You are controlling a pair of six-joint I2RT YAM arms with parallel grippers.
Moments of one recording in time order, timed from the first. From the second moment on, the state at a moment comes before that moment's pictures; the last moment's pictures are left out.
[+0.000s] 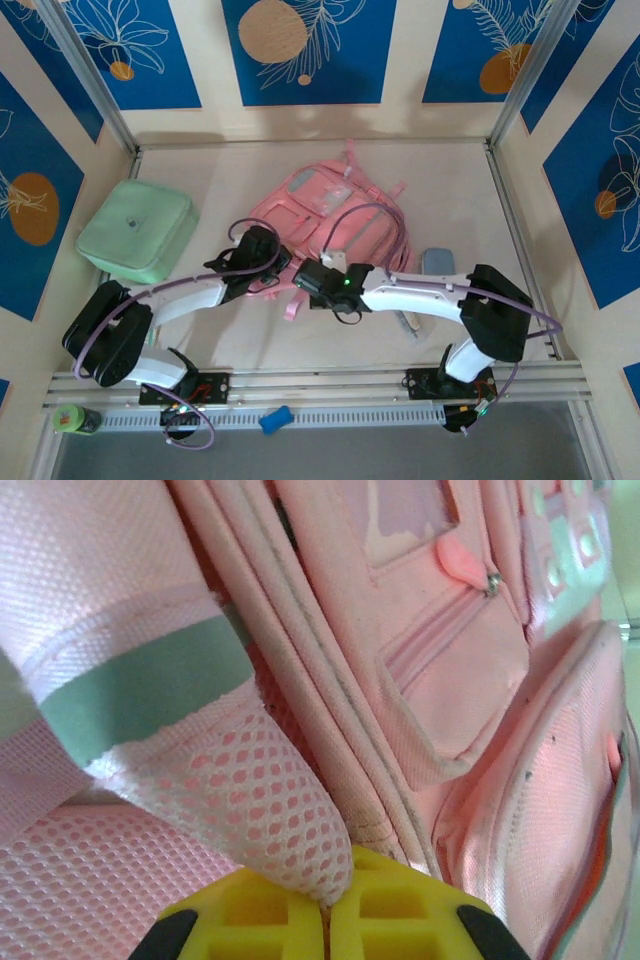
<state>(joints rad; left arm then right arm) -0.65 1.42 0.67 0.03 -0.03 -1.25 1.10 1.56 0.98 -0.64 0.34 1.01</state>
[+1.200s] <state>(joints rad) -0.52 1.54 0.75 0.05 0.05 -1.14 0.96 1.62 1.05 -0.73 0.21 0.72</state>
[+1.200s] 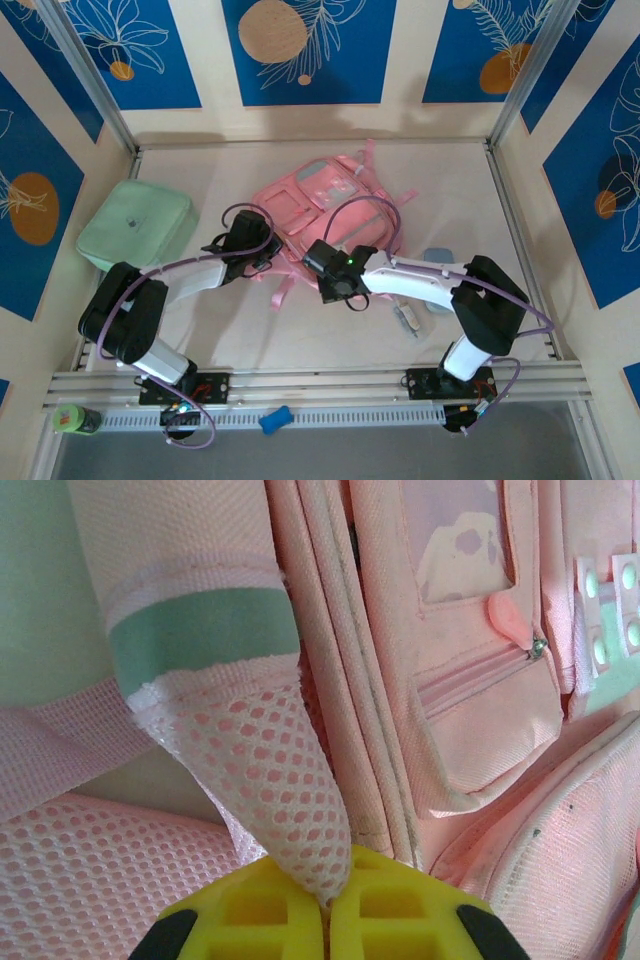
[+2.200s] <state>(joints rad) -0.39 1.49 0.78 -0.04 0.27 -0.91 0.93 1.49 1.05 -0.74 0.05 0.76</state>
